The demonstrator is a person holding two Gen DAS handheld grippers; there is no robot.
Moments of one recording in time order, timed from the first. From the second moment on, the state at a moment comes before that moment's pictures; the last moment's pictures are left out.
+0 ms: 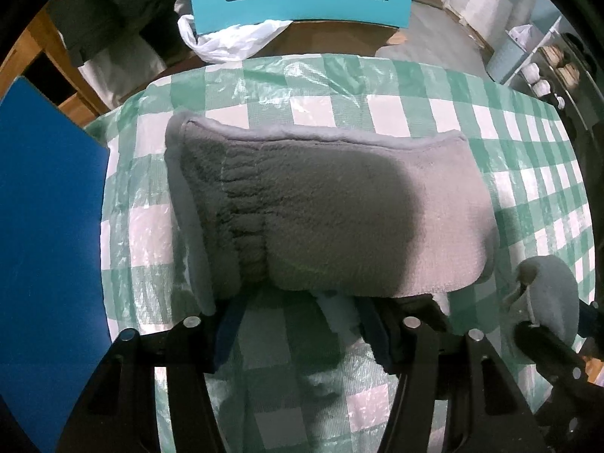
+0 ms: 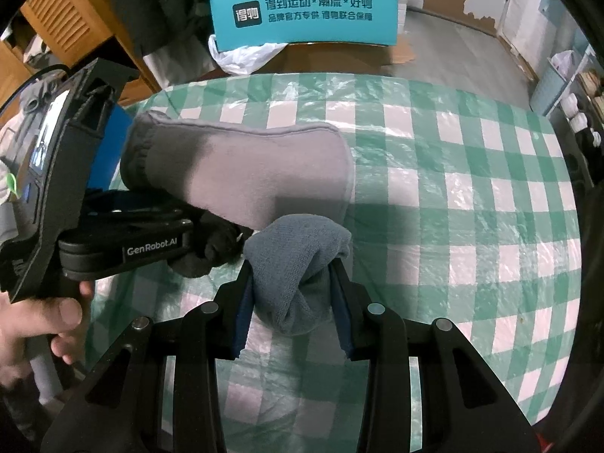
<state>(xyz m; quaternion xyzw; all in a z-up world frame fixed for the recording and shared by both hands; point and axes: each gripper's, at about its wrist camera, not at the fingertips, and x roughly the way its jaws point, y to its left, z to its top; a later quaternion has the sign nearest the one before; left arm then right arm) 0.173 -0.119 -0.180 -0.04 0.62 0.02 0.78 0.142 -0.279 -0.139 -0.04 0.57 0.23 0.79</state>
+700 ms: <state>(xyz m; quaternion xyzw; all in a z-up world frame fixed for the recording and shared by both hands) 0.154 -0.117 -0.168 -0.05 0.62 -0.02 0.79 0.142 -0.277 -0.131 -0.04 0.57 0.23 0.79</state>
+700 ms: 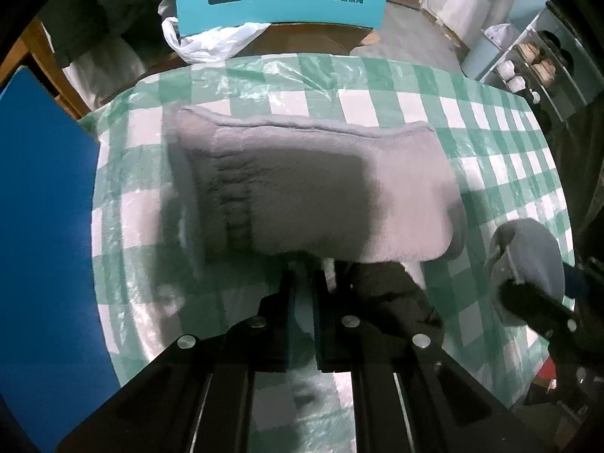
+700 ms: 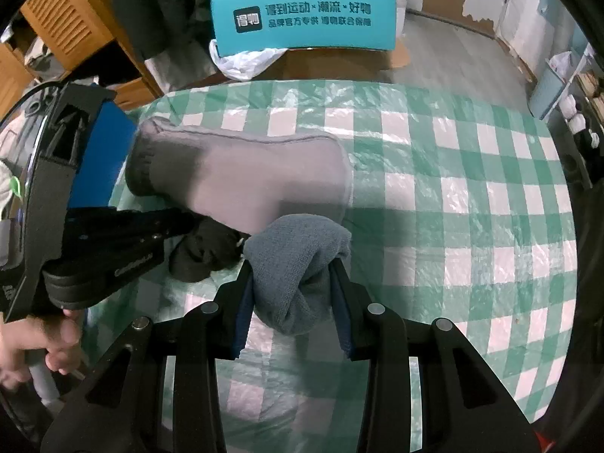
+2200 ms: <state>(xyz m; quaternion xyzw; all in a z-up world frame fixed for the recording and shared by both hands) 0.077 -0.087 -0.061 0.02 0.51 -0.01 0.86 0.105 -0.235 -0.063 -0.07 0.51 0.25 0.82</state>
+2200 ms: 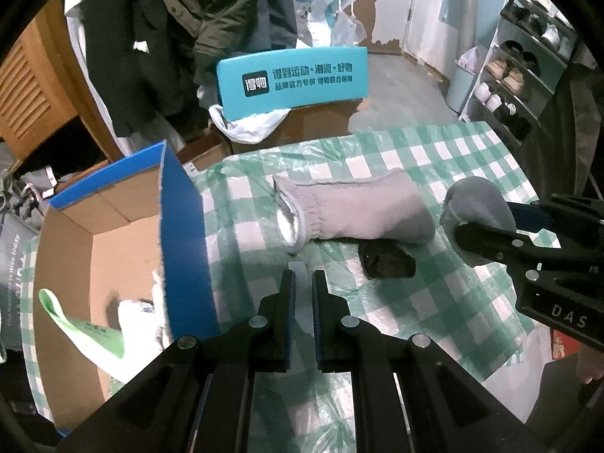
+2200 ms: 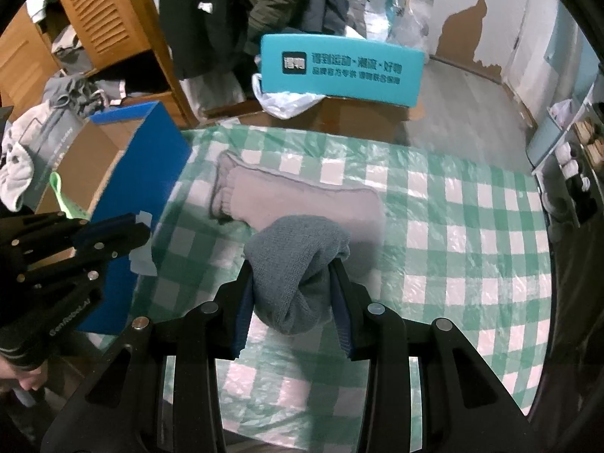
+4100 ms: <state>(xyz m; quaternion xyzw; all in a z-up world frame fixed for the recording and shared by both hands) 0.015 0.075 -0.033 -0.05 0.47 0.07 0.88 0.063 -0.052 -0.027 -0.13 0.48 0.37 0.79</state>
